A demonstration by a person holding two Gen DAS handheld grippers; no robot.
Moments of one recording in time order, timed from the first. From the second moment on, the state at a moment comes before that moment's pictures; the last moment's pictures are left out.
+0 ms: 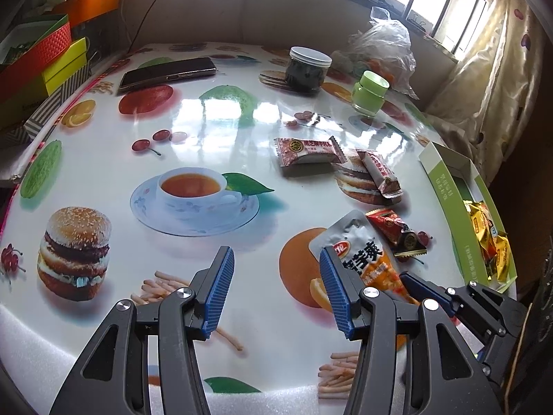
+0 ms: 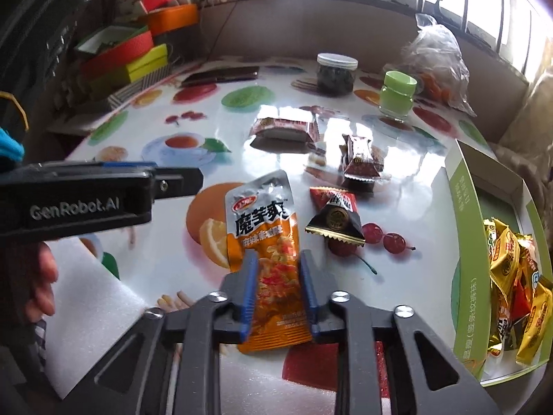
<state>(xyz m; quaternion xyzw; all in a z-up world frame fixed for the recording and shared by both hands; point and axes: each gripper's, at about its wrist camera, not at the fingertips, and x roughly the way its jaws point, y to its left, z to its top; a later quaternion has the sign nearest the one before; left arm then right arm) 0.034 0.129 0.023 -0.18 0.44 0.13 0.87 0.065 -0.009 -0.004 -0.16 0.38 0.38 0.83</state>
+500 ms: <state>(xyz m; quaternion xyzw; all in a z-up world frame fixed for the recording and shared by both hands) 0.032 0.138 0.021 -0.19 0.44 0.14 0.87 0.065 0.004 -0.011 -0.14 0.41 0.40 0.81</state>
